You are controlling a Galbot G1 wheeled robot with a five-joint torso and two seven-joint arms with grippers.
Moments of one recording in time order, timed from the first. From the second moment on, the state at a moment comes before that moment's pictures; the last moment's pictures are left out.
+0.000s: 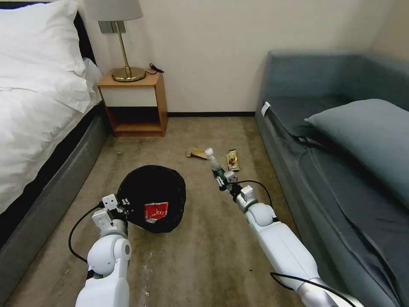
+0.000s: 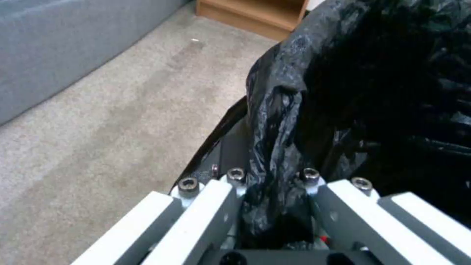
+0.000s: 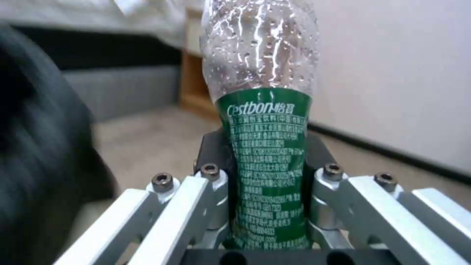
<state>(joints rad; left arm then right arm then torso) 1.25 -1.55 -0.67 -1.83 -0.28 0.40 -0.21 -0.74 1.37 0.06 1.22 0.16 0.22 -0.22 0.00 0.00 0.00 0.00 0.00</state>
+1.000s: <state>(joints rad) 1.24 -1.56 -0.67 -1.85 -0.26 0.41 -0.21 -0.81 1.41 -0.15 1.51 0.16 0.19 -0.13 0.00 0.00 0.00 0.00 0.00</state>
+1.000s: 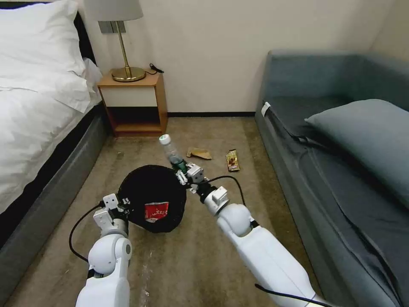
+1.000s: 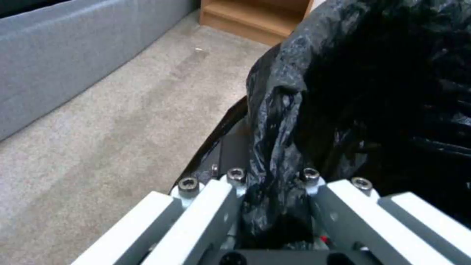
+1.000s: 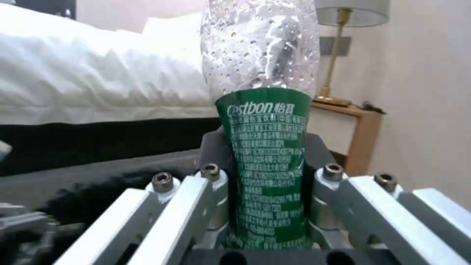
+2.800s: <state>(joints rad) 1.25 -1.58 -0.66 -1.88 -0.25 0.42 -0.21 -0.86 1.52 -0.19 1.37 0.03 0.23 -0.09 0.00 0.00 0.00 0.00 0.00</state>
